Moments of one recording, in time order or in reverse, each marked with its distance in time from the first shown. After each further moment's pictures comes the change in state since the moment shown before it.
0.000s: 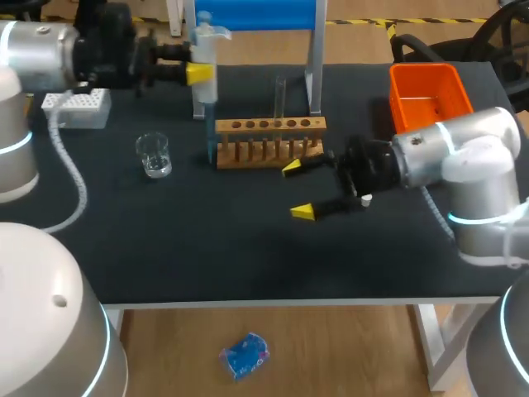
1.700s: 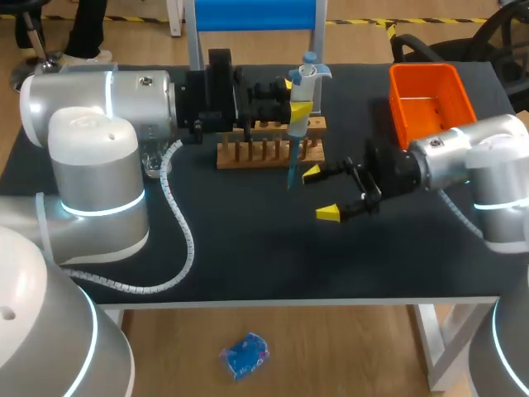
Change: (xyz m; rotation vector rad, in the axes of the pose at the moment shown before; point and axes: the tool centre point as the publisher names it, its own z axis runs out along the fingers) left arm 0.055 0.019 0.156 -0.004 -0.074 0.041; right arm 0.015 -0.019 -0.045 -0.094 0.125 0.116
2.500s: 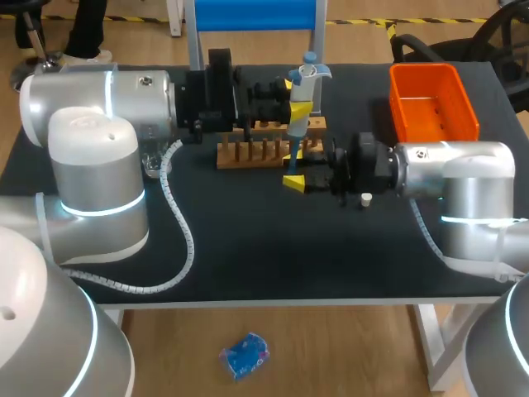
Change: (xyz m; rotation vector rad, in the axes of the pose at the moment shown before) left arm -0.003 0.004 -0.002 -0.012 -0.012 -0.004; right arm -0.030 0.055 0.038 -0.172 -0.216 -0.206
